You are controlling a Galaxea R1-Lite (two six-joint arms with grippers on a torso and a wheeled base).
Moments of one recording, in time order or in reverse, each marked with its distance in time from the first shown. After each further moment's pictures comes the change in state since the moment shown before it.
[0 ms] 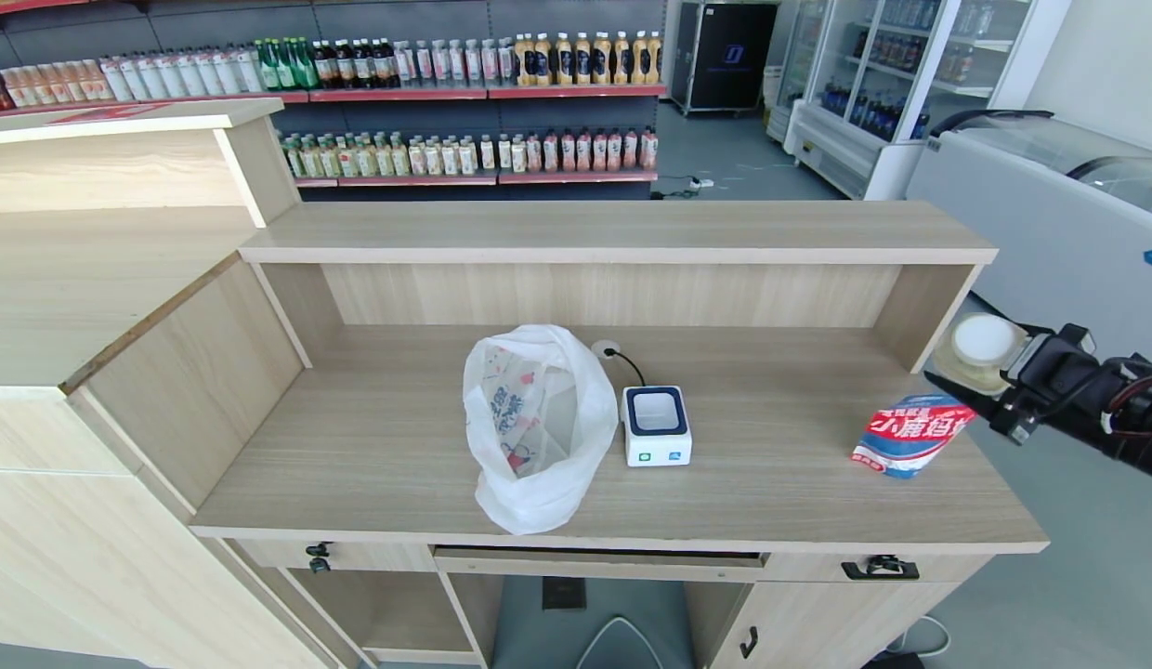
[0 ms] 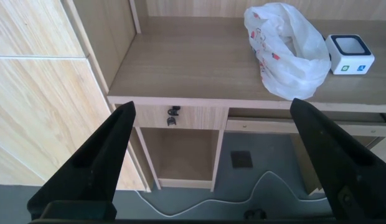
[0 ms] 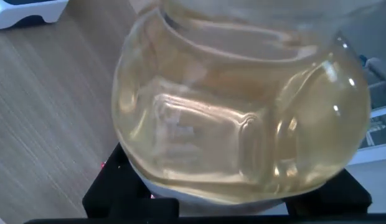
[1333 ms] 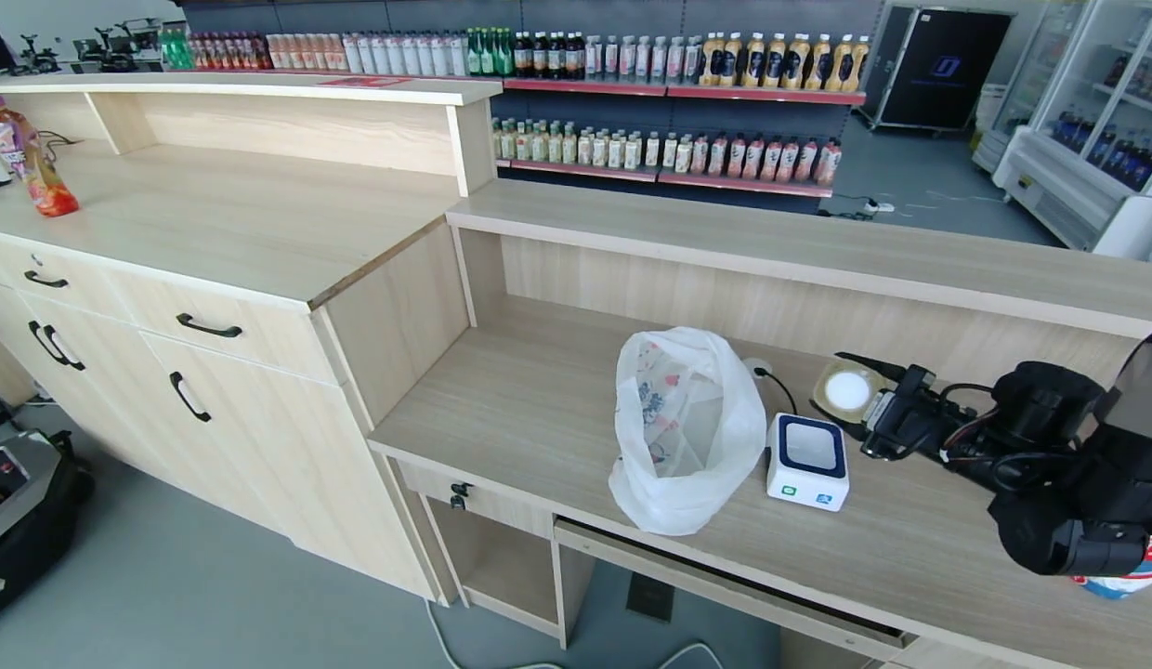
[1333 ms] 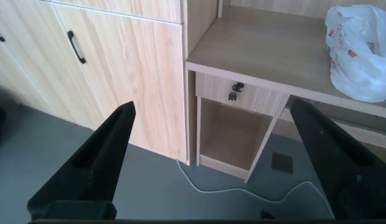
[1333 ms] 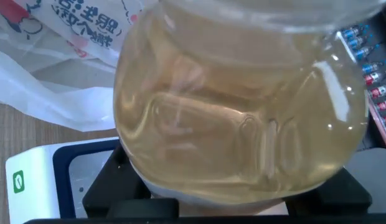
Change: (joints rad) left arm 0.000 0.000 0.000 0.000 0.000 0.000; right arm 0.172 0.437 -0.116 -0.377 0.035 -0.038
